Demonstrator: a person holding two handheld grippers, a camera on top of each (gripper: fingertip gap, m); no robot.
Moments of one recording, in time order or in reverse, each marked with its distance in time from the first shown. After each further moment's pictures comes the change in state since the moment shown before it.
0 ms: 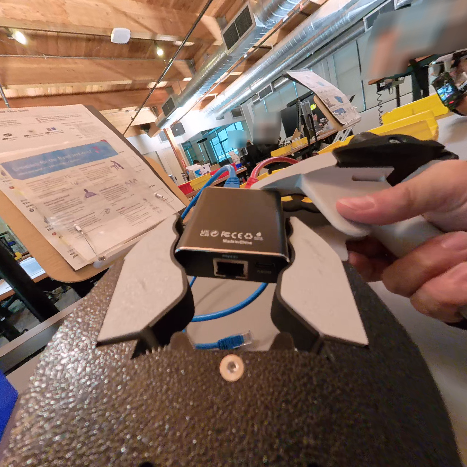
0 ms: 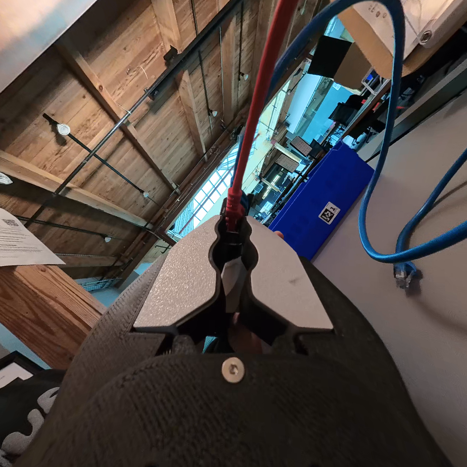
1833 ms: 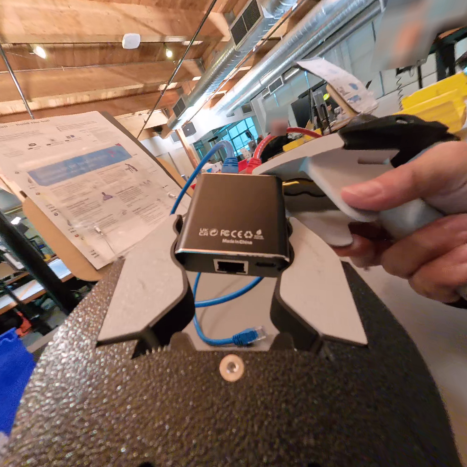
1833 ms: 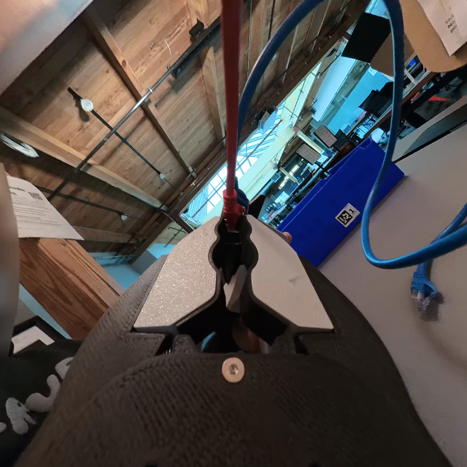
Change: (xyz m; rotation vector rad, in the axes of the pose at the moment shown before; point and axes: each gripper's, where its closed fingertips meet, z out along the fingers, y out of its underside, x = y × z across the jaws) left arm -0.006 0.002 0.000 -0.012 -0.042 0.066; right arm -0.009 0.000 0.005 -0.062 -0.099 -0.038
